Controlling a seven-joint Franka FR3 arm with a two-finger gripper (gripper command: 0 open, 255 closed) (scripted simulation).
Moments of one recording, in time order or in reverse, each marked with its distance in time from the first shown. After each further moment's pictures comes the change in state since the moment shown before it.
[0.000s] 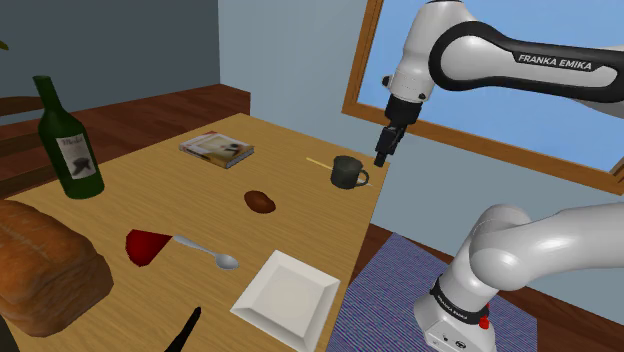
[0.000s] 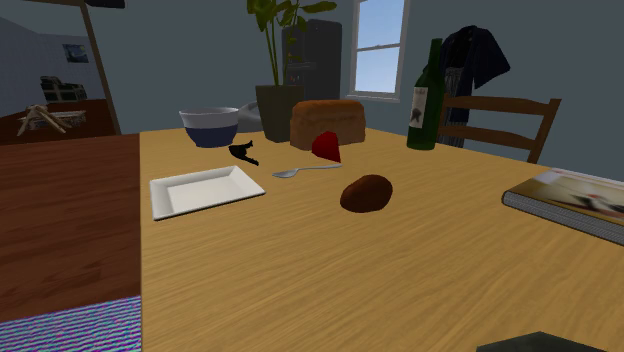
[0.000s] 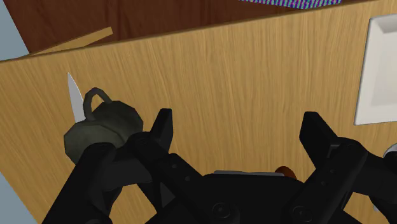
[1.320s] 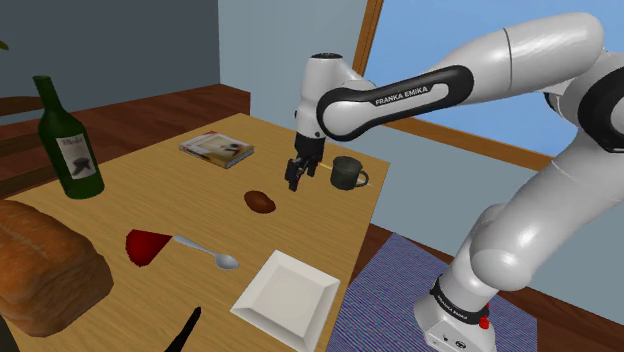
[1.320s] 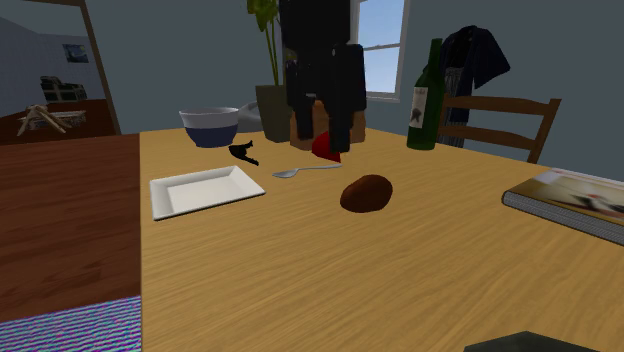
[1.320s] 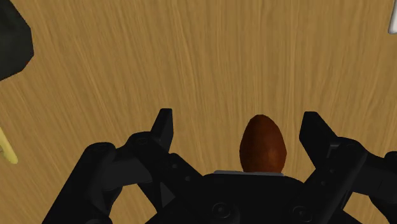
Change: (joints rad) arm 0.022 0.619 0.200 0.181 -0.036 0.465 0.215
